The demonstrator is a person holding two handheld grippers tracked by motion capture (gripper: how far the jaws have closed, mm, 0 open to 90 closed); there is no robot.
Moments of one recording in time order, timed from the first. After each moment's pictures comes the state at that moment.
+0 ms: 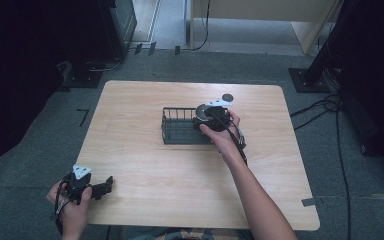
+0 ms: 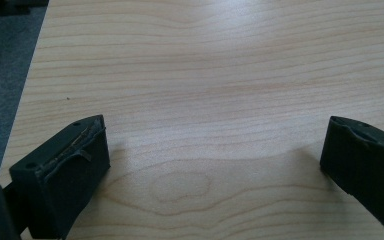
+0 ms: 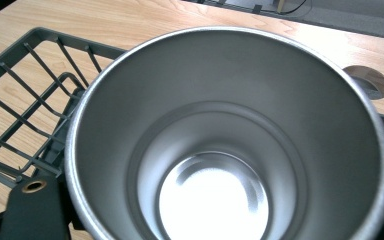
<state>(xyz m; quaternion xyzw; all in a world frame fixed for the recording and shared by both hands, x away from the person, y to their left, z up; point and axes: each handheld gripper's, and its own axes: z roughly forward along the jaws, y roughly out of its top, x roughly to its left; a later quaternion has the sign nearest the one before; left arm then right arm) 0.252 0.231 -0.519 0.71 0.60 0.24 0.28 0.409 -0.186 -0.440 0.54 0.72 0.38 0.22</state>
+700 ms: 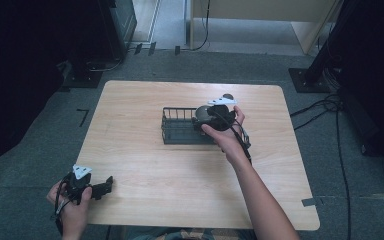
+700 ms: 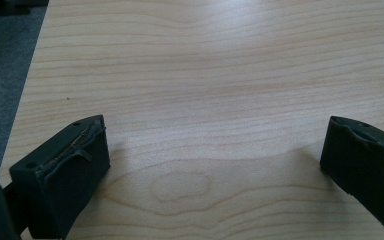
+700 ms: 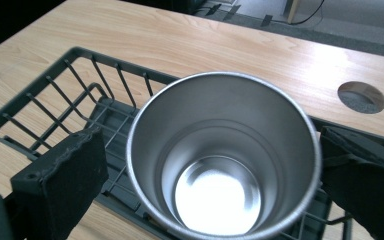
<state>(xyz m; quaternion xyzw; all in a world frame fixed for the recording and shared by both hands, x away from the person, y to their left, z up) 0.252 0.231 -0.519 0.71 0.60 0.24 0.28 0.398 -0.194 -0.418 0.52 0.72 0.40 0.21</state>
